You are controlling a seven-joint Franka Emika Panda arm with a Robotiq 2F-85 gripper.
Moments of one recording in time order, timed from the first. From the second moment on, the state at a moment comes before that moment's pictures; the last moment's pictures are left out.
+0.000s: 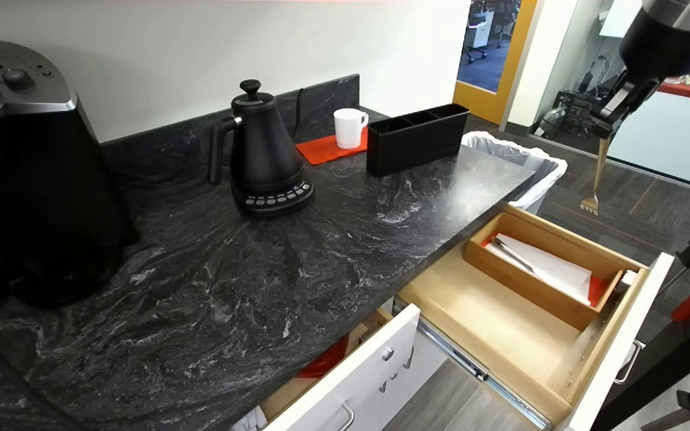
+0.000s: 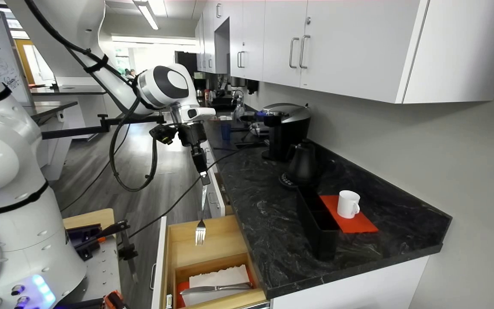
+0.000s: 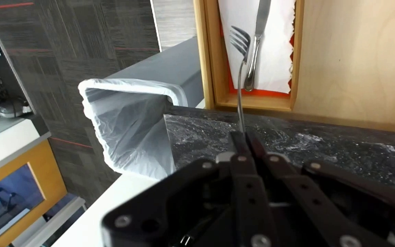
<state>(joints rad) 0.03 -0.25 0.21 -2.68 -0.61 2.29 1.04</state>
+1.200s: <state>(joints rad) -0.08 -0.02 0.04 -2.65 -1.11 2.64 1.48</state>
